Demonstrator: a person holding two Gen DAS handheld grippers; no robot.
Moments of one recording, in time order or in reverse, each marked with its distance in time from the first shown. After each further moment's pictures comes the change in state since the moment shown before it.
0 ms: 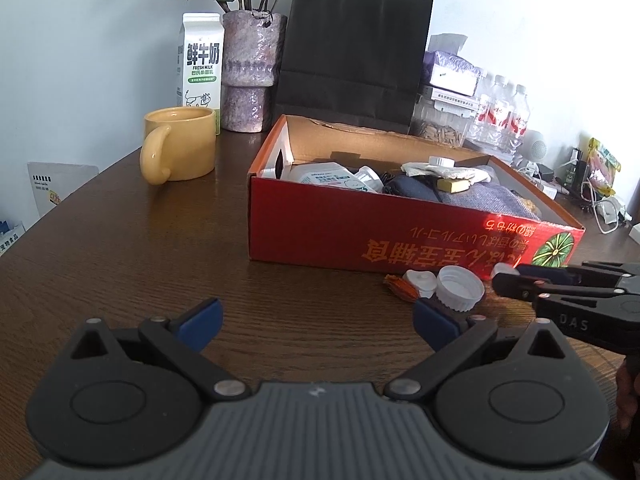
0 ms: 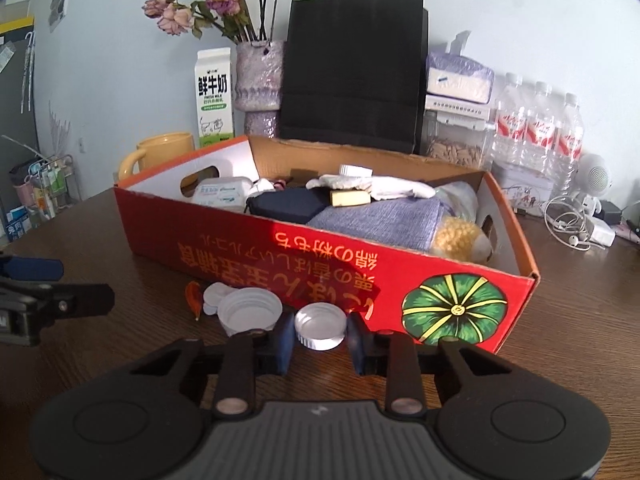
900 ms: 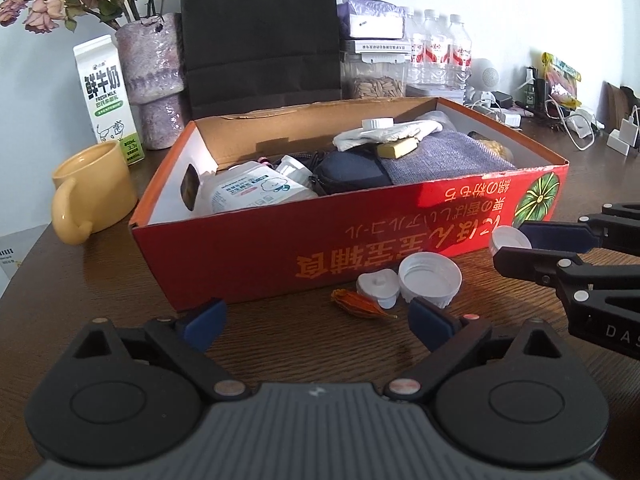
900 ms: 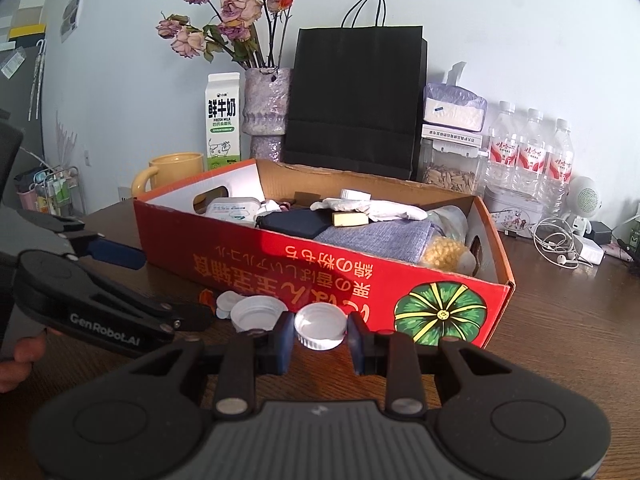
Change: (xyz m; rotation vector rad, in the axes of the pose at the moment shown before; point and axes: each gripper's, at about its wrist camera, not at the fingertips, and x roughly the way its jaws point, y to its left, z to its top) left arm 0.047 -0.042 0.020 0.279 0.077 -0.073; right arm -0.023 0.004 -0.008 -0.025 -0.070 -0.004
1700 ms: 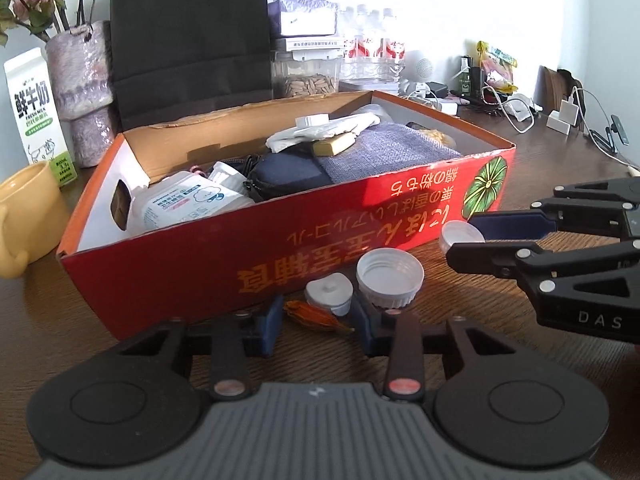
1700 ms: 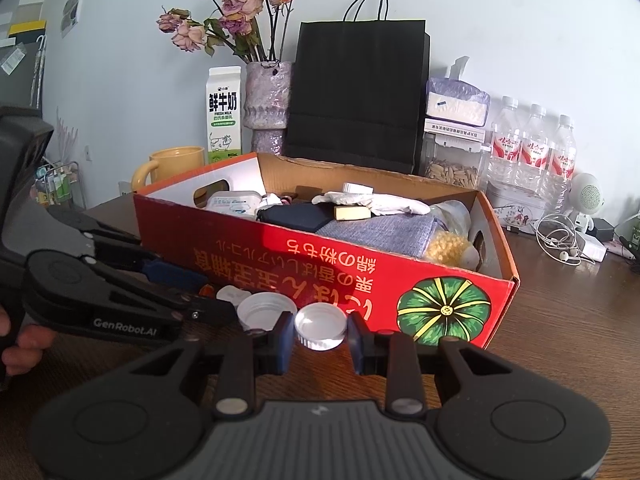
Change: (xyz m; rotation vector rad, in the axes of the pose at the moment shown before) left arm 0.013 -0.003 0.001 0.098 -0.015 -0.190; right arm 0.003 0.000 -0.001 -0.001 0.015 0.003
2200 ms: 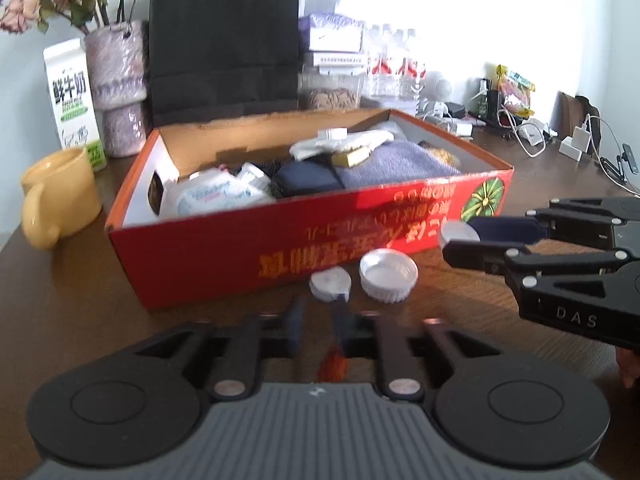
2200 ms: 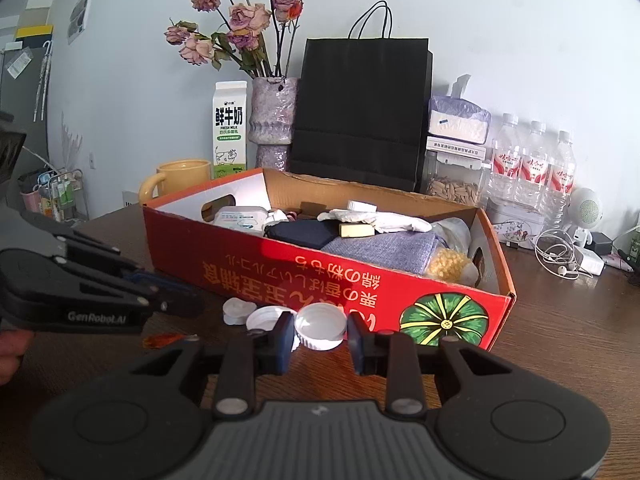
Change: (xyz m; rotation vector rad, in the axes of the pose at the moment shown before) left arm -0.031 -0.001 -0.007 -0.091 -0.019 0.040; right arm -0.011 0.006 0.002 -0.015 -0.048 0.003
